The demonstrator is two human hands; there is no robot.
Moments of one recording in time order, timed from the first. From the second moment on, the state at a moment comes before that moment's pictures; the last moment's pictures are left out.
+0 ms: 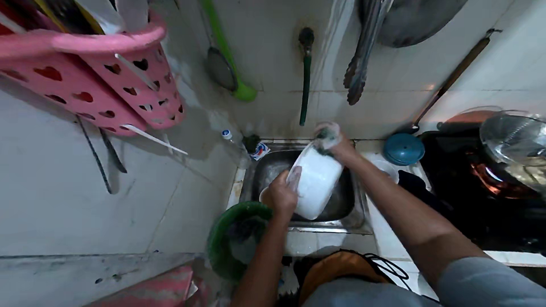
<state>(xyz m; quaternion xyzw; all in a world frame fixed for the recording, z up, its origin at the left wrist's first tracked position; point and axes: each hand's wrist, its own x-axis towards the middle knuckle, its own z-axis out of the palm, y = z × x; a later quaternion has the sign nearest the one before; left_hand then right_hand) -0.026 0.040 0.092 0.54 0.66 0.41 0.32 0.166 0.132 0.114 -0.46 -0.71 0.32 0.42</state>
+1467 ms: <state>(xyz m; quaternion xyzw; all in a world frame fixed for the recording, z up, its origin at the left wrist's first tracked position) -0.011 0.022 0.074 0.42 0.63 0.52 0.40 0.115 0.084 0.094 -0.37 -0.87 0.12 0.30</state>
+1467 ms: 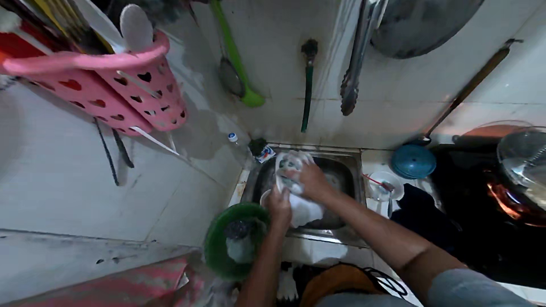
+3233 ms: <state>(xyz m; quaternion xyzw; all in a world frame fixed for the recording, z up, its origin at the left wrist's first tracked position) -0.011 0.027 0.027 0.10 0.56 0.63 0.53 0.110 0.280 0.245 -0.56 -0.72 -0.02 0.40</state>
